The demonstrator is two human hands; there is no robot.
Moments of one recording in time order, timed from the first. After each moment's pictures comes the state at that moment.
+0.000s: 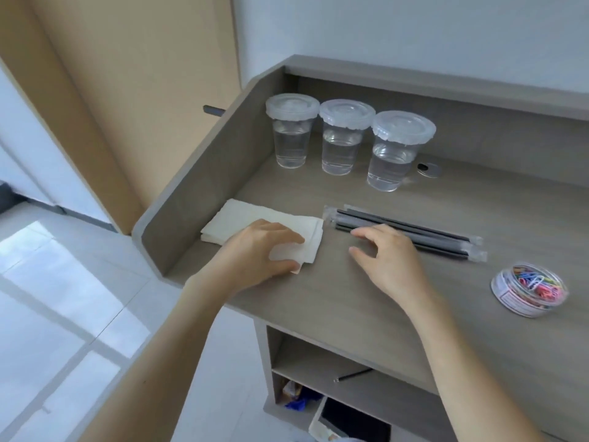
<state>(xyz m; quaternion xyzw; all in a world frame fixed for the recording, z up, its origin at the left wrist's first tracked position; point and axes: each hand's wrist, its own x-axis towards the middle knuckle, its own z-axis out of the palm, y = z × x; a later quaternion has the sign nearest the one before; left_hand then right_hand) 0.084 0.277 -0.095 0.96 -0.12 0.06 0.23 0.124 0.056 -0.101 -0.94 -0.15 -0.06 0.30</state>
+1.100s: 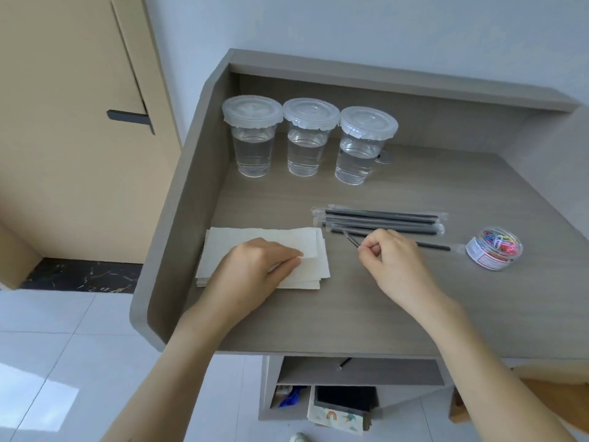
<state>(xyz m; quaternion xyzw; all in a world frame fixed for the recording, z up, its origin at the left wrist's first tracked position) 0.115 0.316 -0.105 0.87 -0.32 0.17 0.33 0.095 0.096 -0.079 -0.98 0.02 -0.10 0.20</state>
